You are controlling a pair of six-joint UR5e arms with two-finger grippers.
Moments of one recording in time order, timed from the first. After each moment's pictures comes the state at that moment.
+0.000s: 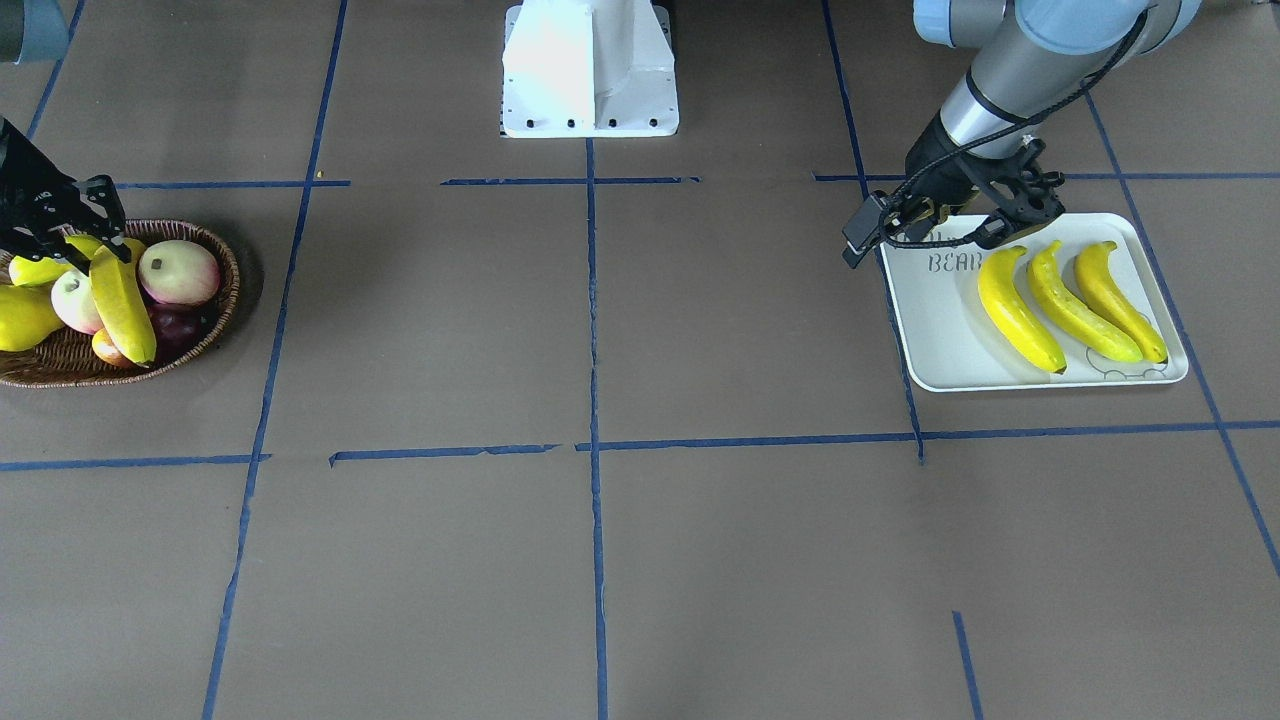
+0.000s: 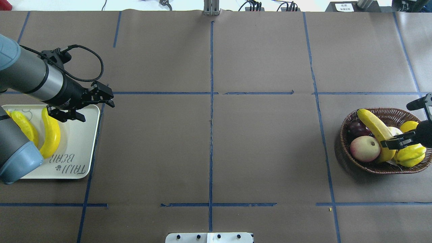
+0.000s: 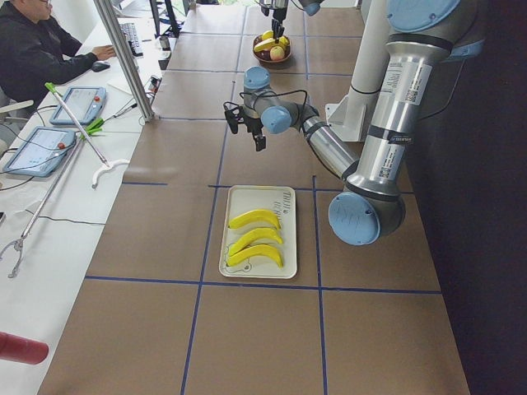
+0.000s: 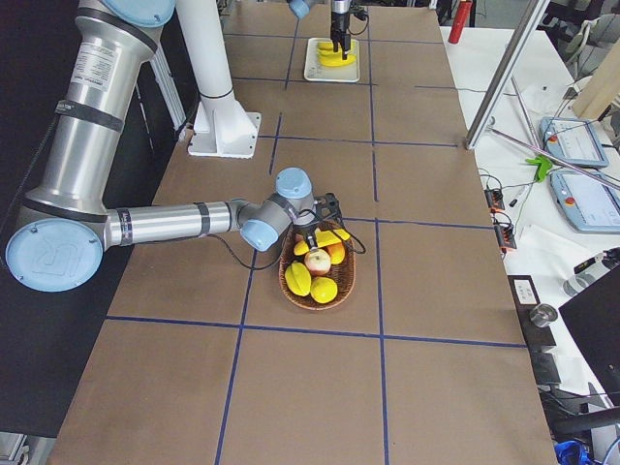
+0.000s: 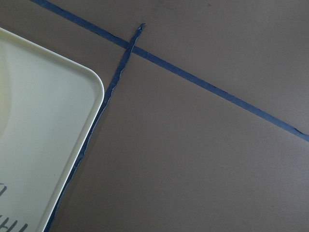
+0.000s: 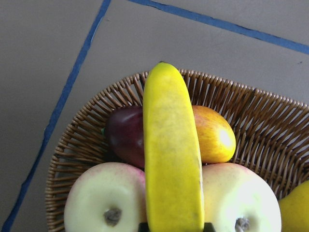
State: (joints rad) left arm -0.82 -1.81 -2.01 -1.71 -2.14 -1.47; right arm 0.93 -1.87 1.90 -0.84 2.13 0.58
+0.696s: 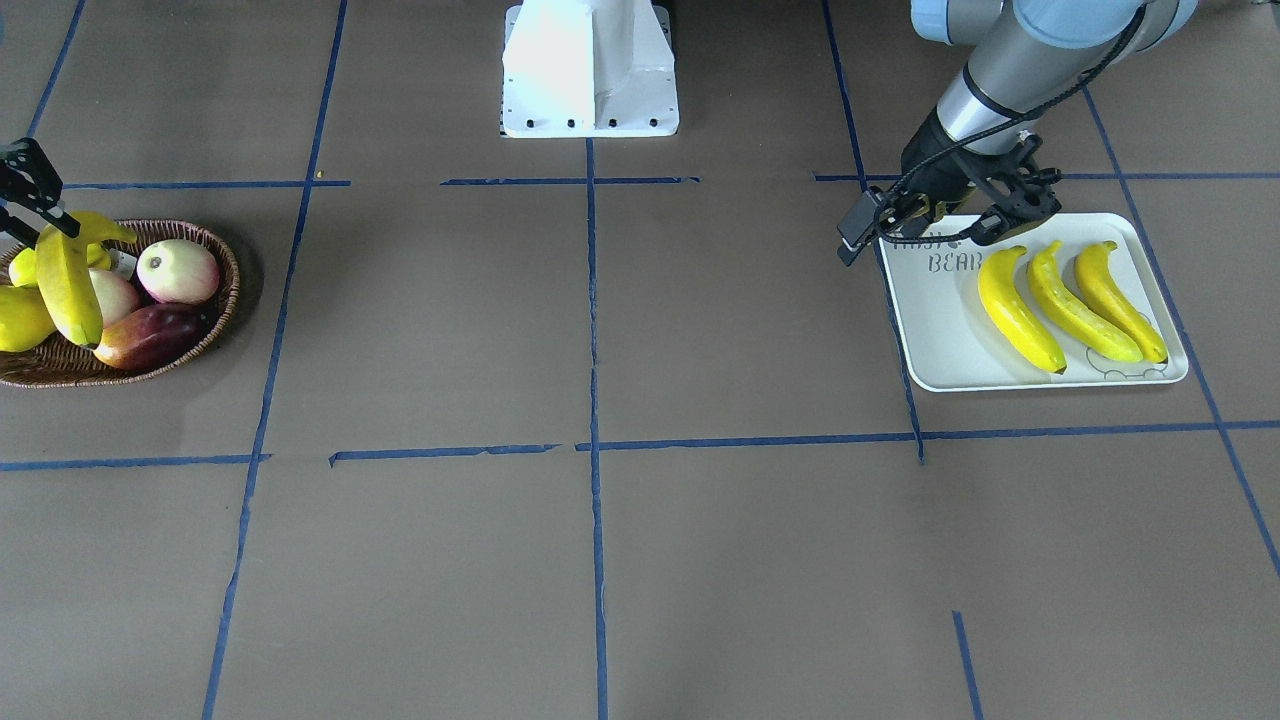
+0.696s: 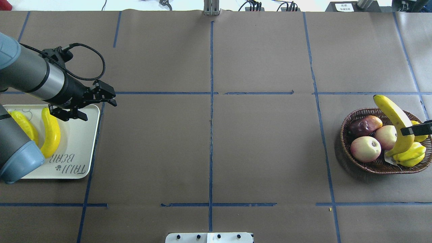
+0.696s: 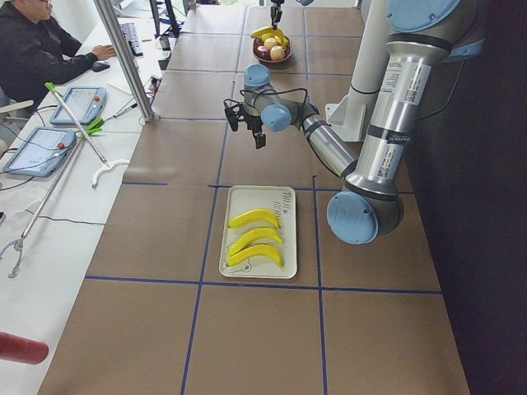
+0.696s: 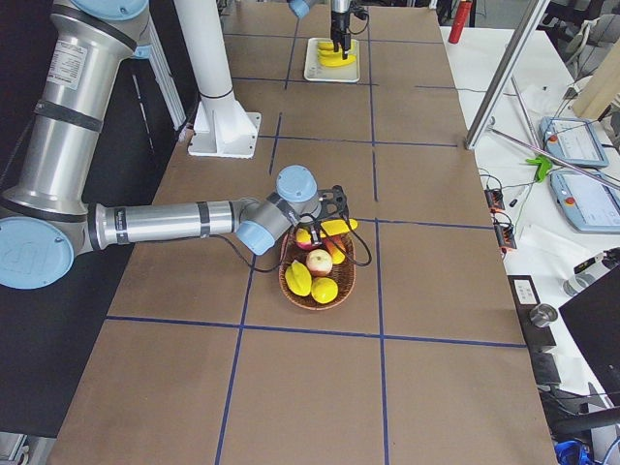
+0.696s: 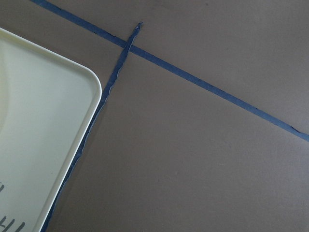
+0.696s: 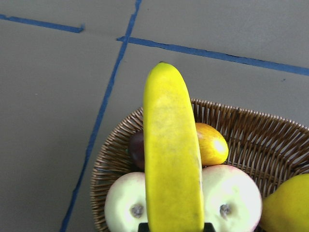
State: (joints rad) left arm -0.82 -1.84 -2.01 -1.71 -2.14 -1.48; right arm 1.17 -1.86 1.92 -0.83 2.46 0.57
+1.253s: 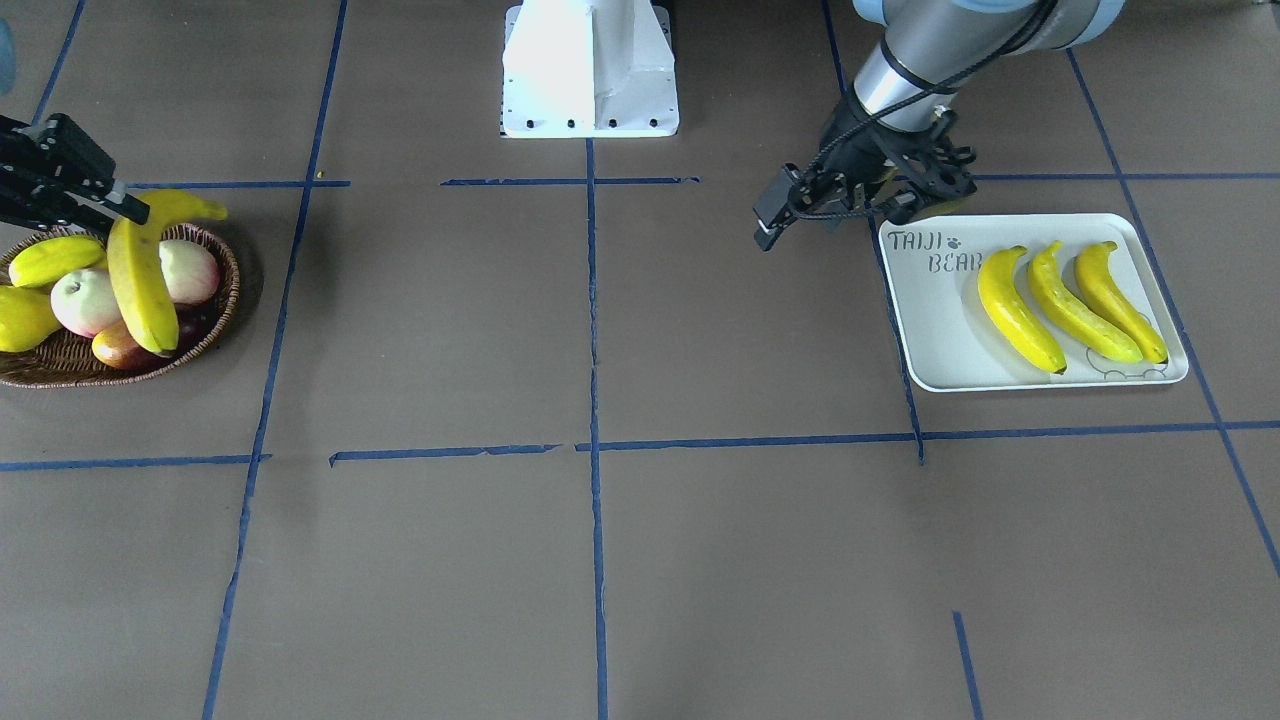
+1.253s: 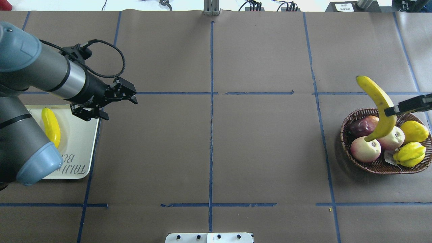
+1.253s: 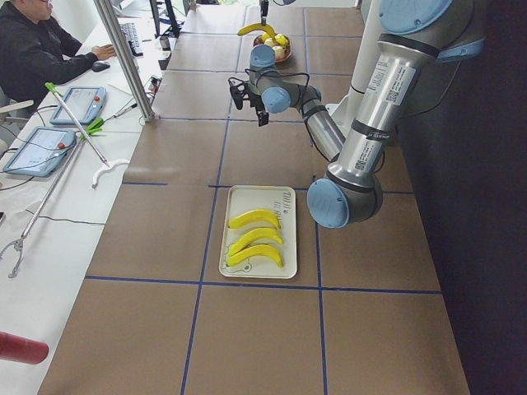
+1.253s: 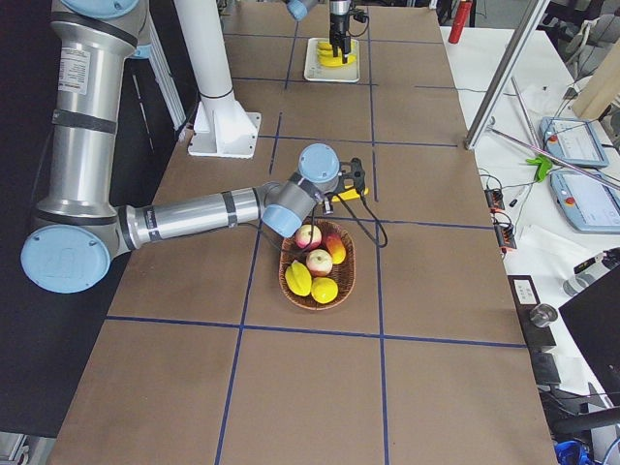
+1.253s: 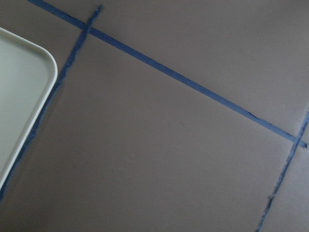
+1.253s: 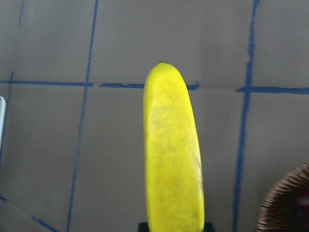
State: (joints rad) left arm -0.73 -1.99 -2.01 -1.73 -2.08 -1.62; right arm 1.14 -1.53 1.91 -0.82 2.59 1.05
